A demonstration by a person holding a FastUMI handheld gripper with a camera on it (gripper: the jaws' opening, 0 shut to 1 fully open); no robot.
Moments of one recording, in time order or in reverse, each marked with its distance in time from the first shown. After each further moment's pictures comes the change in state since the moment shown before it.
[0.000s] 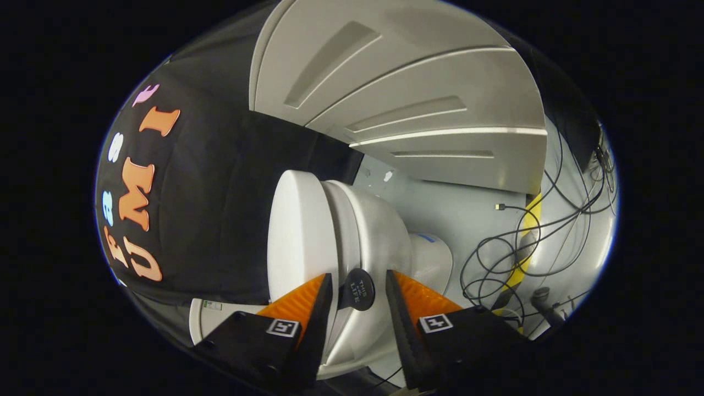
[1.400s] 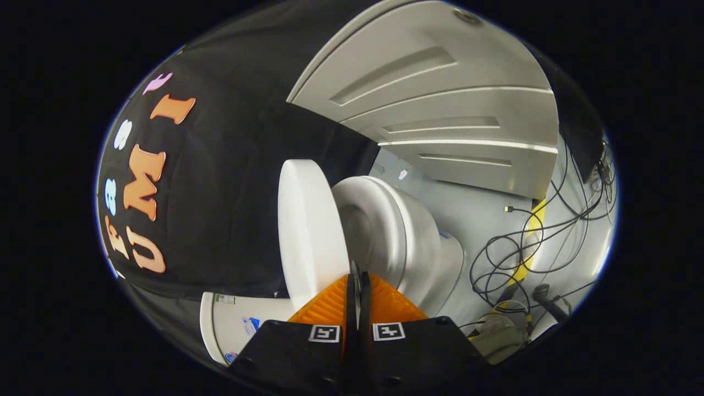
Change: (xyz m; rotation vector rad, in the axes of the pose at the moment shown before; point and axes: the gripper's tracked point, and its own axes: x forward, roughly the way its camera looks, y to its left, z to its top) arm -0.025 0.076 0.002 -0.116 -0.041 0.000
